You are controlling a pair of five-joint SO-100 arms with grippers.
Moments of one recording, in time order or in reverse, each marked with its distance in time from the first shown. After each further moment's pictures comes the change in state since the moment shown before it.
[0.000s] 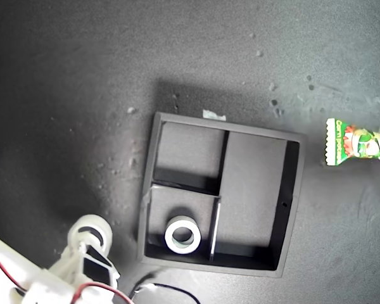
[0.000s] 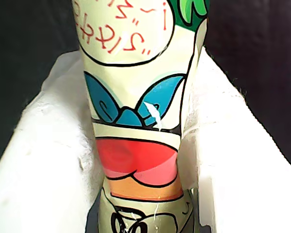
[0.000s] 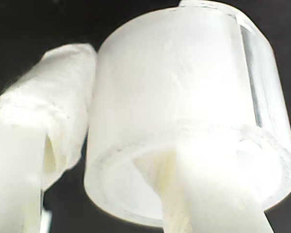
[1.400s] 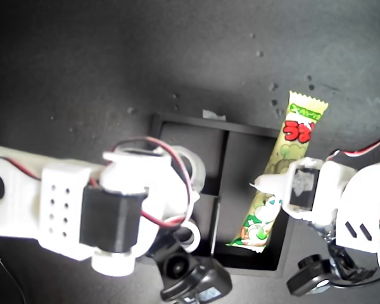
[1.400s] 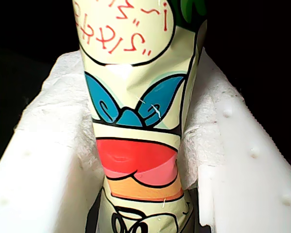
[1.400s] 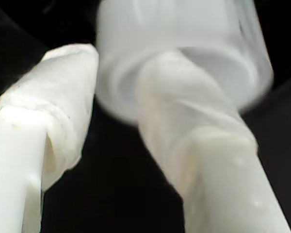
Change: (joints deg) arm 0 -20.8 -16.9 -34.9 0.4 23.9; arm 1 -11.5 -61.4 -57.0 1.1 -56.8
